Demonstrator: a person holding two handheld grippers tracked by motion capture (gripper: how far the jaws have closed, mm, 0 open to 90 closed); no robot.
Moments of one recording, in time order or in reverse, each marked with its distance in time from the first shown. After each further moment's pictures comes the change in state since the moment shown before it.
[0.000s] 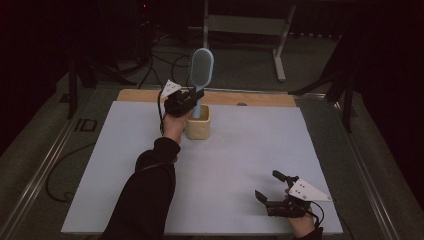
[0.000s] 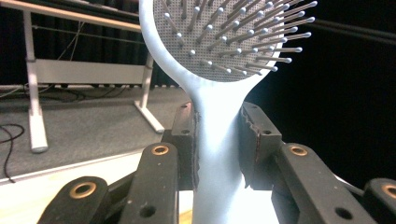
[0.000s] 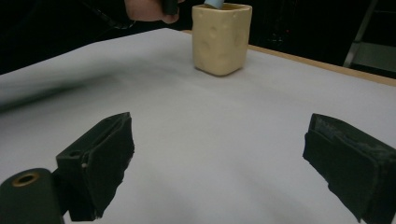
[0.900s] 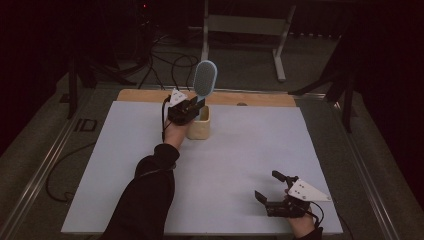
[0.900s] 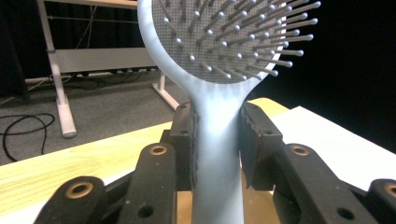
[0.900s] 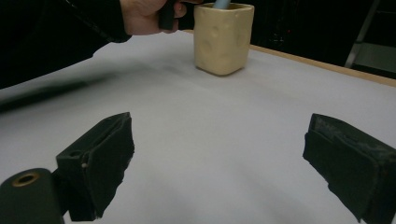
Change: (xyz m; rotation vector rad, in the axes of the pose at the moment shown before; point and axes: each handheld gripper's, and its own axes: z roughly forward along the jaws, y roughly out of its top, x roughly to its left) left arm -0.011 -0.021 -0.002 0.083 0.060 0.093; right arm 0.001 0.000 0.000 0.004 0.006 -0.005
